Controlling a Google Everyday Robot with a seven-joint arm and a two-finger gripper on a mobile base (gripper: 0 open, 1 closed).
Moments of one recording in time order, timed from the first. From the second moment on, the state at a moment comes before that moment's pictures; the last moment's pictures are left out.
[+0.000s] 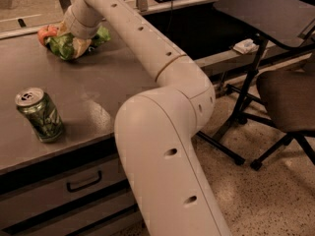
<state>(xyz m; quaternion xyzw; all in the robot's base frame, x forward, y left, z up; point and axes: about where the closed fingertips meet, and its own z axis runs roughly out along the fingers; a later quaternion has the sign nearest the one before) 0.795 0.280 0.880 -0.89 0.25 -0.07 0.37</state>
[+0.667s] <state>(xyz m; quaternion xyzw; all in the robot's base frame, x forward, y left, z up) 0.794 0.284 0.873 -0.89 0.25 -0.06 0.37</state>
